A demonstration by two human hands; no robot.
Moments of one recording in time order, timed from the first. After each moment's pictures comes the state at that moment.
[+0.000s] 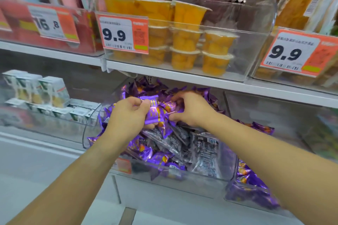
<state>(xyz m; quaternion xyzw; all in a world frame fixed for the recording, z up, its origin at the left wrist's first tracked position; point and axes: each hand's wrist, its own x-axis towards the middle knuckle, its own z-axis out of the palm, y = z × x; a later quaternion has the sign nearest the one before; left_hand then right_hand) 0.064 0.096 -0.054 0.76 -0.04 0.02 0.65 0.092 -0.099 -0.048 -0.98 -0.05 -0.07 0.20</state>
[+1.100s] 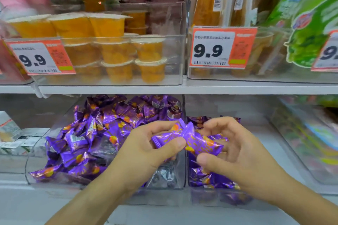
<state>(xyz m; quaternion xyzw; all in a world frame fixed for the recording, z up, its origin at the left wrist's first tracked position) -0.022 -0.015 -0.022 0.68 -0.21 -0.18 0.68 -0.103 -0.208 -0.039 -0.70 -0.04 -0.08 0.71</state>
